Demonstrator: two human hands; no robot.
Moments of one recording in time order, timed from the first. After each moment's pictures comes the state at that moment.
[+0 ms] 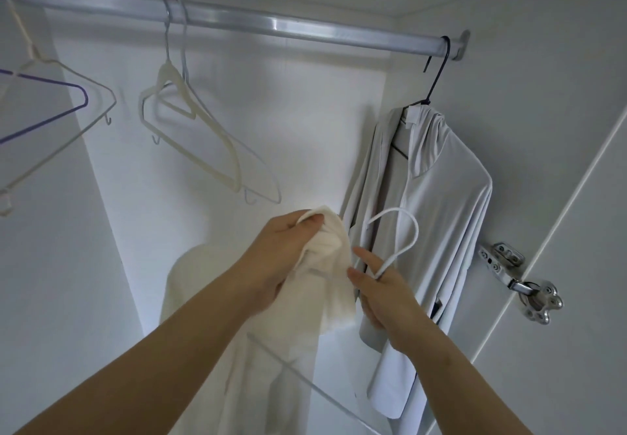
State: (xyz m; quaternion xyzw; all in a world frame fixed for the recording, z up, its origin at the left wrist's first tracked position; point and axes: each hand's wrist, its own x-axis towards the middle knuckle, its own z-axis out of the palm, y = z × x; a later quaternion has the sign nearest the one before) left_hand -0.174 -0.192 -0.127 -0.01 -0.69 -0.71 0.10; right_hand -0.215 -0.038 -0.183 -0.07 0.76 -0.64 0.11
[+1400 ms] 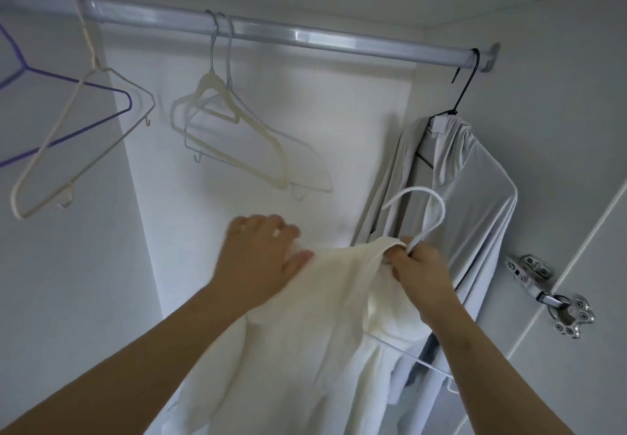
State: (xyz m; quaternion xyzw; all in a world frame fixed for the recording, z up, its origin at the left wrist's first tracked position) left_hand -0.176 -0.268 -0.170 -0.06 -0.94 0.03 0.33; right_hand -0.222 -0.045 -0.154 -0.11 0.80 -0.59 -0.06
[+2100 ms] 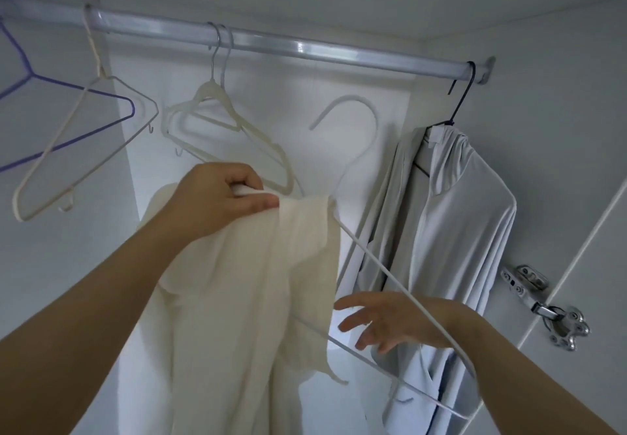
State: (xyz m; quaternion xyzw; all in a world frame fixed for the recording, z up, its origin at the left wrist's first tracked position) left_hand -0.163 -0.305 -0.084 -0.06 -0.88 -0.34 0.32; right_hand -0.242 -0.020 -0.163 -0.27 0.74 -0.40 0.47
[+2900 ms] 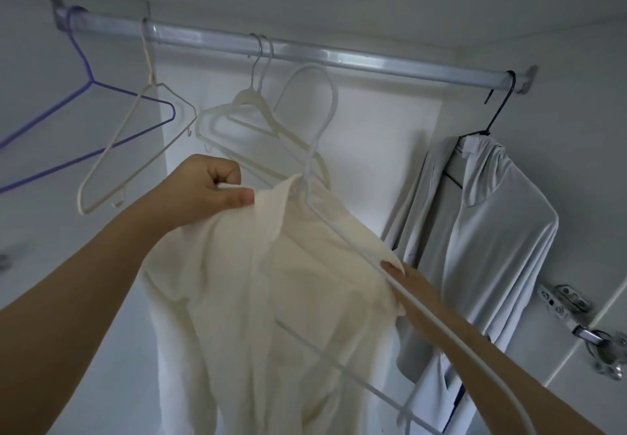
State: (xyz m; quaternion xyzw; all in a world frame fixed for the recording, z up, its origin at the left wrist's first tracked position) left_hand -0.136 -0.352 -0.074 -0.04 -0.88 -0.37 0.30; right_hand -0.239 -0.067 -0.175 -0.15 0.78 -0.60 0.12
